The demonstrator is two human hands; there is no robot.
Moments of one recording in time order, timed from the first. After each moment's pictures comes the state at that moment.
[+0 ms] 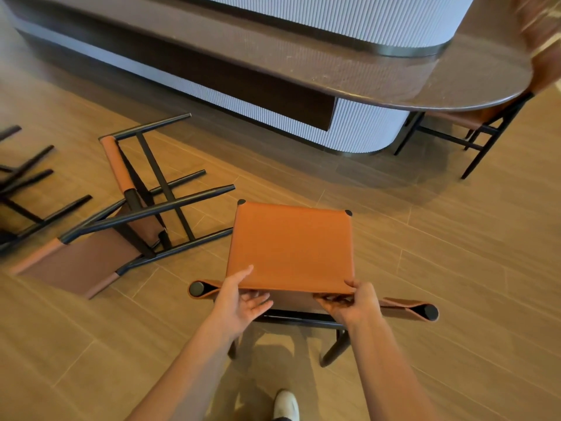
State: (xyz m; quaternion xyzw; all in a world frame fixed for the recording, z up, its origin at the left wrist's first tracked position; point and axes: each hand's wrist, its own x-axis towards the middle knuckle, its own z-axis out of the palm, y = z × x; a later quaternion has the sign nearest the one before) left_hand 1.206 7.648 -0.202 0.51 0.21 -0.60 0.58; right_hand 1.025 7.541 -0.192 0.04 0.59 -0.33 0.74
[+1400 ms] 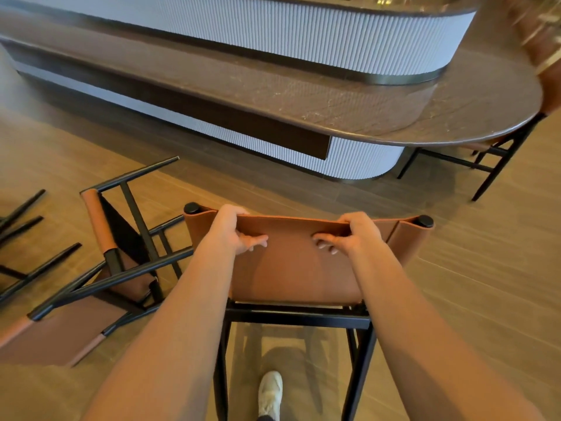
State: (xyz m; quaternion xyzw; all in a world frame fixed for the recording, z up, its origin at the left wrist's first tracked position) left_hand 1.326 7.360 -0.099 0.56 0.14 -0.56 0.59; right_hand 1.133 7.264 -0.095 -0.19 0.59 -0.27 0.74
